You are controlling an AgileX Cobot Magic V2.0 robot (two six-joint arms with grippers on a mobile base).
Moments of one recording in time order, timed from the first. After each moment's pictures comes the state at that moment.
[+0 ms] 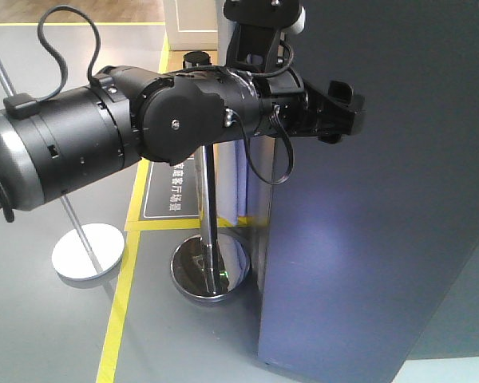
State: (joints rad) left arm -0.76 1.76 -1.60 -0.19 0.26 -0.06; right arm 0.16 0.48 -0.75 0.07 0.84 -0.05
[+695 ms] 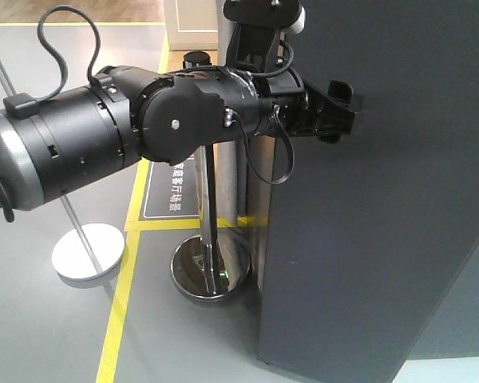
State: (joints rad) left arm -0.76 1.76 -1.60 -0.19 0.26 -0.06; right arm 0.16 0.93 -1.02 -0.35 0.54 0.27
